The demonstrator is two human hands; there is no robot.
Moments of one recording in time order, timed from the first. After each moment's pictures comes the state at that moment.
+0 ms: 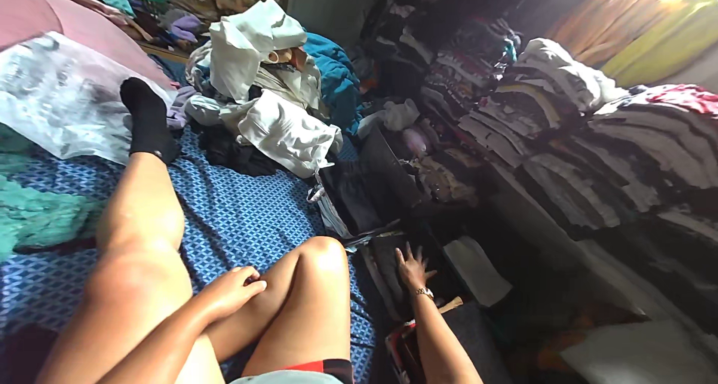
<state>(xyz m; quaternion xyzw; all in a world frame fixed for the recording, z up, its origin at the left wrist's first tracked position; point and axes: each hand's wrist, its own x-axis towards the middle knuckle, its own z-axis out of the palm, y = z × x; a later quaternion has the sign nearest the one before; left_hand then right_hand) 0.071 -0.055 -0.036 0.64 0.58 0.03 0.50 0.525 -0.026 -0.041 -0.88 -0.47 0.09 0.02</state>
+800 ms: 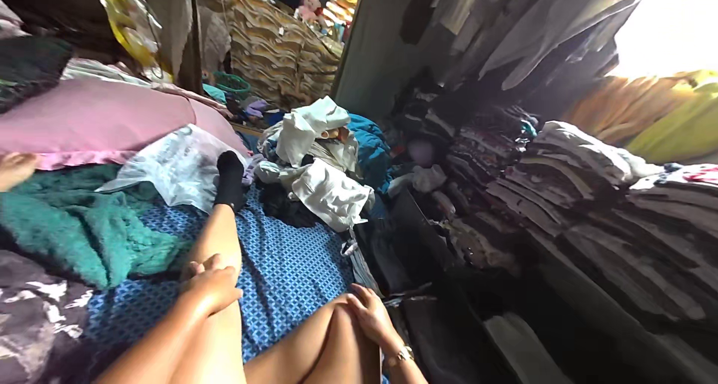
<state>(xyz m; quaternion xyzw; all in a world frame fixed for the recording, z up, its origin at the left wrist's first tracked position) -0.027 -0.016 0.010 0.58 0.75 -0.07 0.30 0.332 -0.004 0.006 -0.65 -0.69 0.29 0.10</state>
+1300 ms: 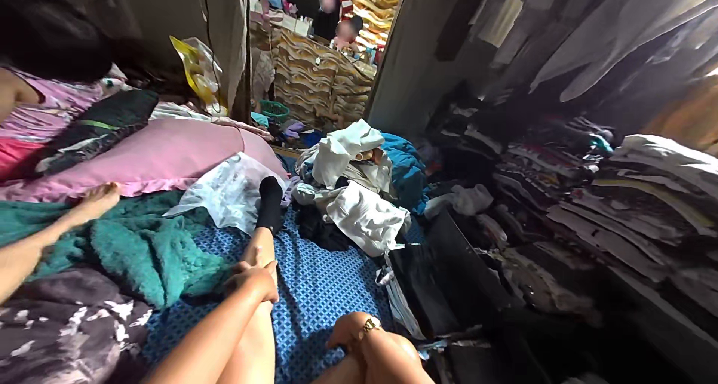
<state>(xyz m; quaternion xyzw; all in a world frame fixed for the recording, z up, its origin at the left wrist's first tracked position) -0.038 0.060 -0.016 0.49 0.83 -0.10 0.27 0.184 0.062 -0.003 -0.48 -0.71 0.28 -0.43</state>
